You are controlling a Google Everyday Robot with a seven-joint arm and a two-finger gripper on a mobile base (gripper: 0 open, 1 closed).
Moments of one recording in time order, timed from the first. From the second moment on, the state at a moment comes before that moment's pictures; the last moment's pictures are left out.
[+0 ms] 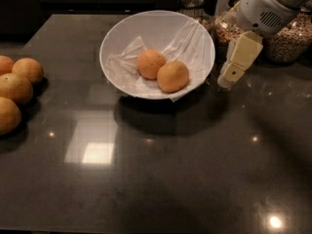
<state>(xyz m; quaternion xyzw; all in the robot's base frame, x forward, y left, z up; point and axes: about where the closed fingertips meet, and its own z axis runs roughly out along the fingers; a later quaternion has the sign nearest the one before) 0.536 -0.161 0.977 -0.60 0.76 0.03 0.24</state>
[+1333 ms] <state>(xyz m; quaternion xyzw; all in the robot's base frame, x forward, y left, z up) 0.592 -0.095 0.951 -0.58 0.76 0.08 0.27</state>
